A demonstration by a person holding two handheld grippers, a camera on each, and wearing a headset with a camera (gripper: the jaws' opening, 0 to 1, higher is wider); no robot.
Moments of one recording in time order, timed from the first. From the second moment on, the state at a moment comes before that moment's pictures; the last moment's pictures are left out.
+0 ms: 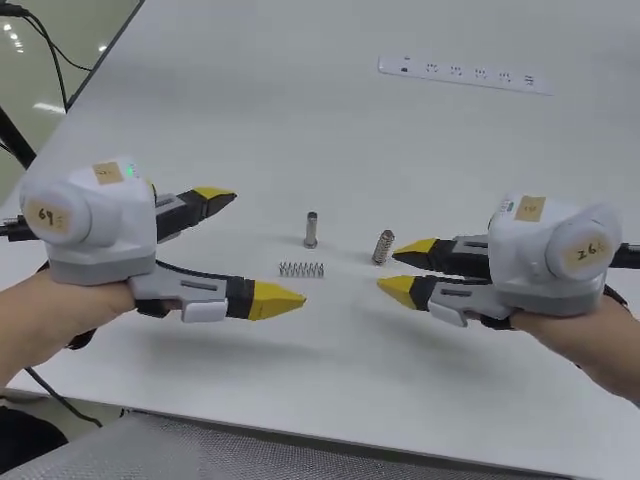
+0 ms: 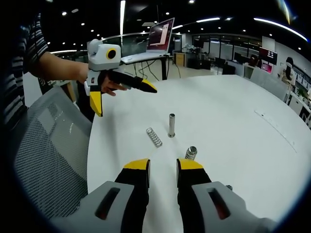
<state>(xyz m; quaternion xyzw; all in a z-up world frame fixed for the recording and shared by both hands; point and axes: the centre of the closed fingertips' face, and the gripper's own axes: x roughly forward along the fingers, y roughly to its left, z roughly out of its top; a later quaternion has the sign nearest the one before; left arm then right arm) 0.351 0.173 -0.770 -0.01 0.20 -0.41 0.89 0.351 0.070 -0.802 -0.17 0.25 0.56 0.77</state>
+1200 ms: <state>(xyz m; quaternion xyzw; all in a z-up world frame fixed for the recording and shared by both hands) 0.349 0.178 -0.767 -0.01 0.20 -0.41 0.89 0.355 0.145 -0.803 -0.24 0.23 0.62 0.71</state>
